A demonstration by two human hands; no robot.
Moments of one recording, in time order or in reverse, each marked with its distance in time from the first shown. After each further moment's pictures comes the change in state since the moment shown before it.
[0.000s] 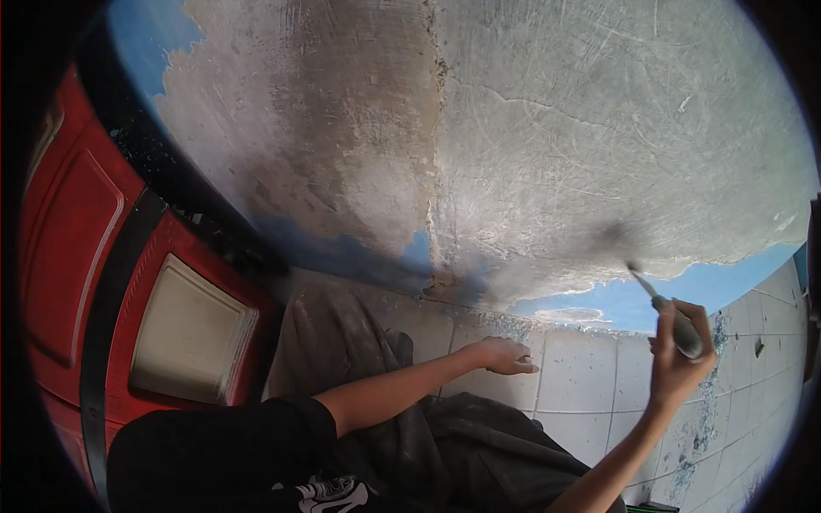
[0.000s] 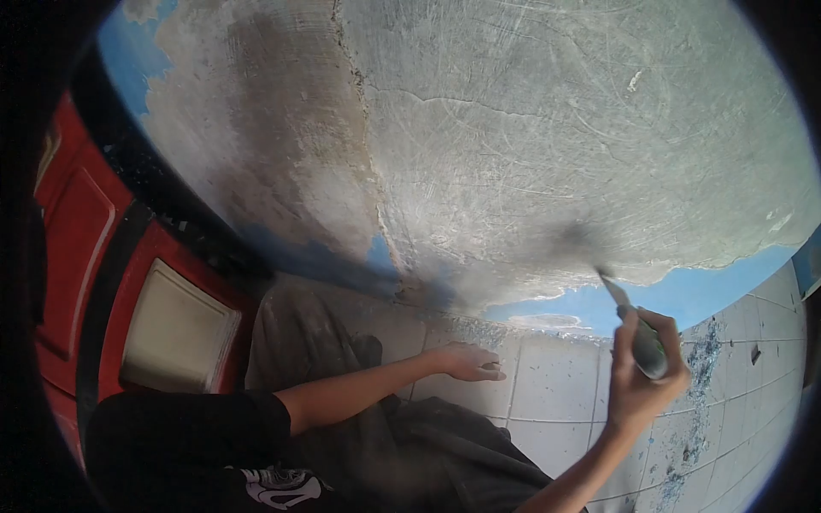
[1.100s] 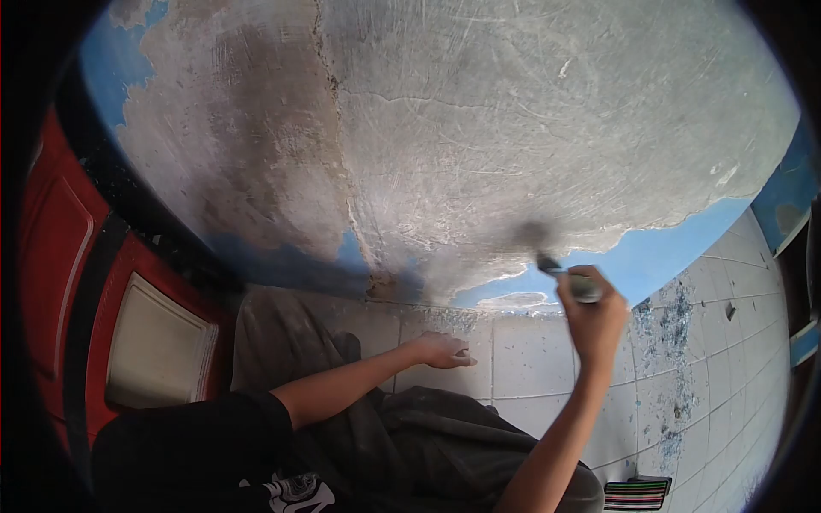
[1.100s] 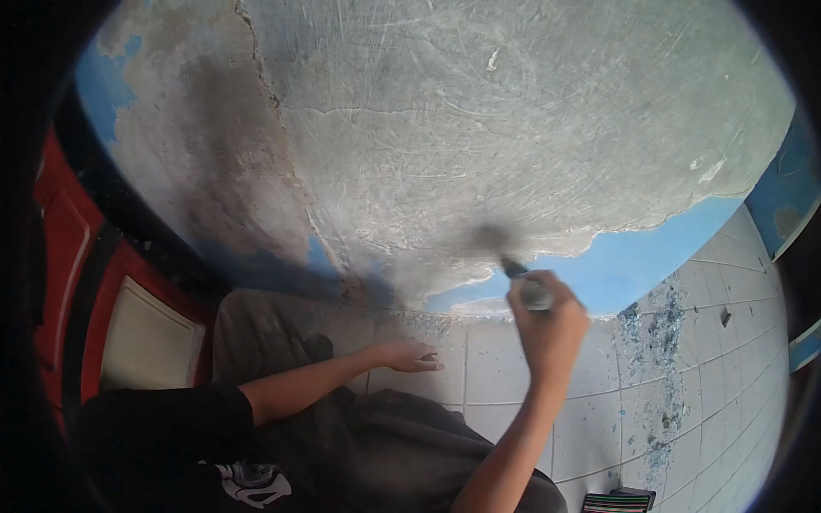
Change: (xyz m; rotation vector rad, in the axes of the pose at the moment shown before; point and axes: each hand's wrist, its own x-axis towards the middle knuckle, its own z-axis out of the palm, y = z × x) left_hand 0.005 -0.015 0.023 0.152 0.124 0.033; right_hand -0.004 0.030 0.012 -0.053 -0.192 0.072
